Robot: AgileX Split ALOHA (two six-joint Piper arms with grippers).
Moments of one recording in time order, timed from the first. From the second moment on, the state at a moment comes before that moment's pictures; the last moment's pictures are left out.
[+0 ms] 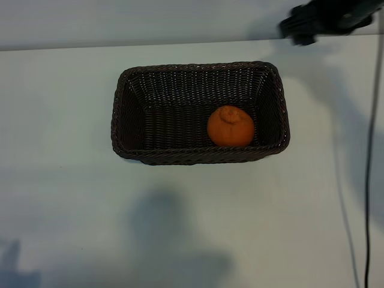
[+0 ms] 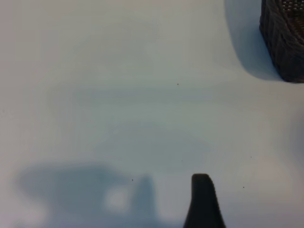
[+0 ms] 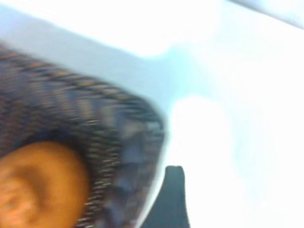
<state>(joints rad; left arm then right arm) 0.04 -0.01 -0.50 -0.08 1.09 0.02 0.15 1.78 -1.52 -0.07 0.79 0.03</state>
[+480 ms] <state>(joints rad) 0.04 -0.01 -0.50 -0.08 1.09 0.02 -0.12 1.76 -1.52 -0.04 0.85 0.01</state>
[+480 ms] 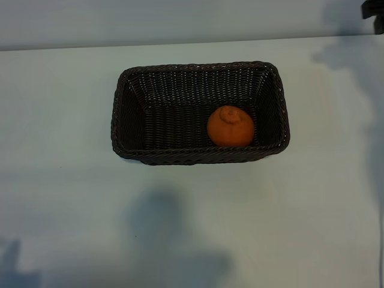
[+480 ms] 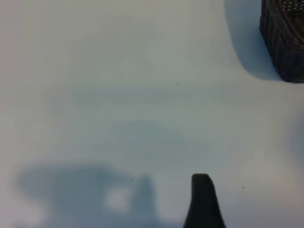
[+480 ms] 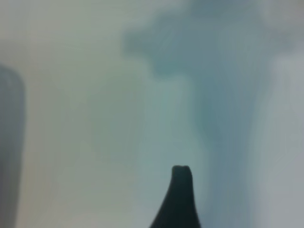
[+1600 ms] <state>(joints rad) 0.04 -0.01 -0.50 -0.08 1.09 0.02 -0.14 1.16 -1.52 -0.05 1.11 0.01</state>
